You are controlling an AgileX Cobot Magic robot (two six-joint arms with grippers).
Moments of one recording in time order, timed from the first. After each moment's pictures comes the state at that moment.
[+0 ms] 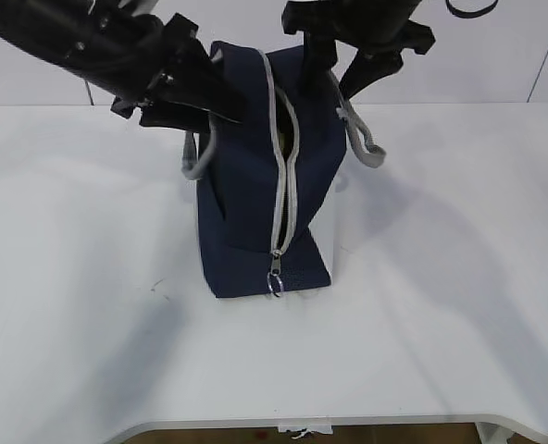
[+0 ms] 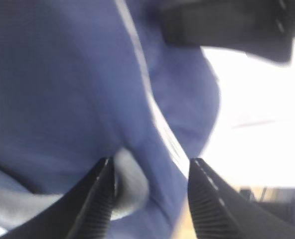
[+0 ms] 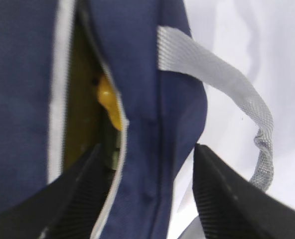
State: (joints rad) left arm -0.28 1.88 -1.54 -1.02 1.08 0.56; right arm 0.34 2.07 -2.14 0.19 1.26 0.13
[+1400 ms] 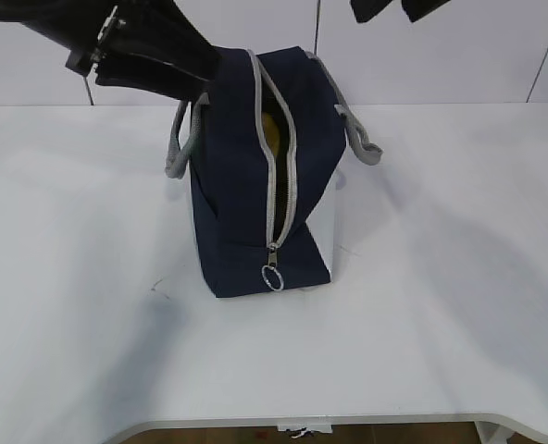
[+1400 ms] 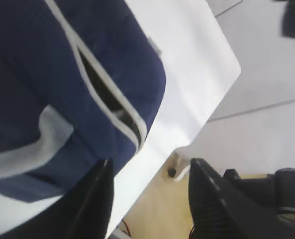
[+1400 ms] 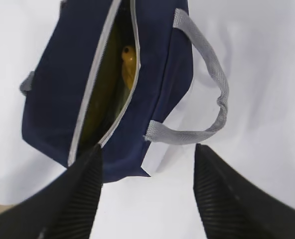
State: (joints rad) left arm -0.25 1.74 -1.54 -0.97 1.16 0.50; right arm 0.34 1.71 -1.92 0.17 1.26 -0.04
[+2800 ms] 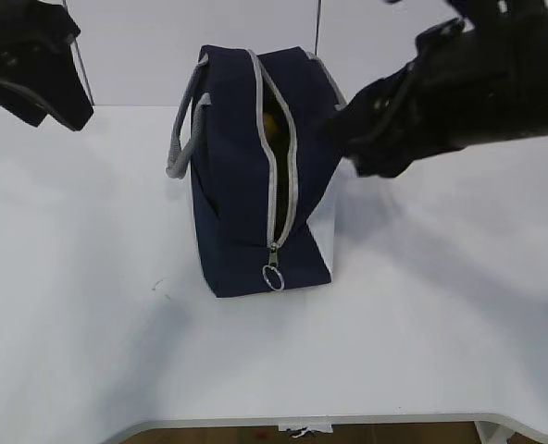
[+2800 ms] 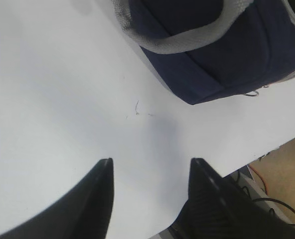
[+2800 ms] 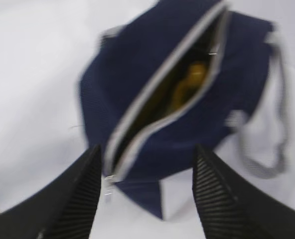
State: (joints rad) left arm -0.38 1.55 -1.54 -0.18 1.24 0.04; right arm 0.53 1.31 -0.99 0.40 0.36 -0.57
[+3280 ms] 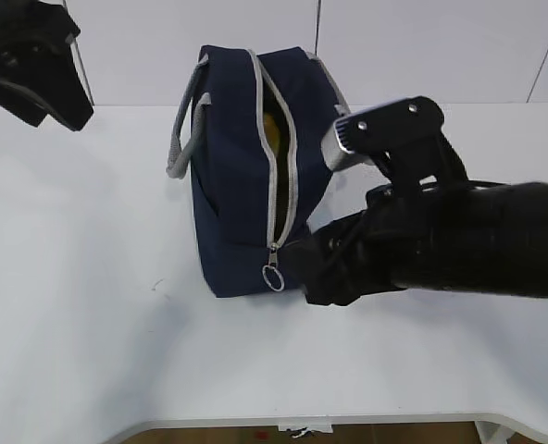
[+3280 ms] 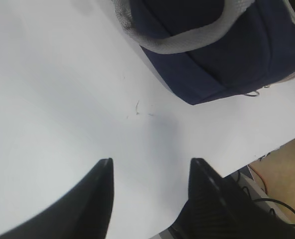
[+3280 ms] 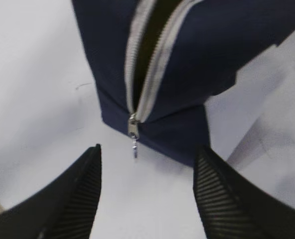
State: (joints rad) left arm -0.38 1.55 -1.54 -0.18 1.24 0.04; right arm 0.65 1.43 -0.72 0.40 0.02 -0.31
